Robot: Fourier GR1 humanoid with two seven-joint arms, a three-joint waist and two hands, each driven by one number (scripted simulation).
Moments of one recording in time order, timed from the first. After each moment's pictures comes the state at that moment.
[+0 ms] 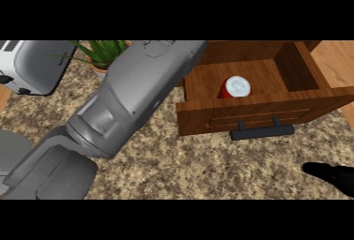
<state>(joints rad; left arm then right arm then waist) -1.61 0.00 -0.32 -0.33 0.55 0.65 0.05 -0.12 -0.24 -0.22 -2.20 0.09 0.12 0.27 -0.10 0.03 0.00</state>
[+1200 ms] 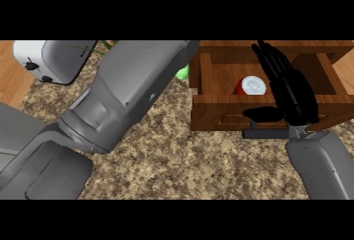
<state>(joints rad) -1.64 0.02 -0.28 -0.28 0.59 0.60 -0.01 -0.43 -0.28 0.12 -1.51 0.84 -0.09 0.04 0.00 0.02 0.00</state>
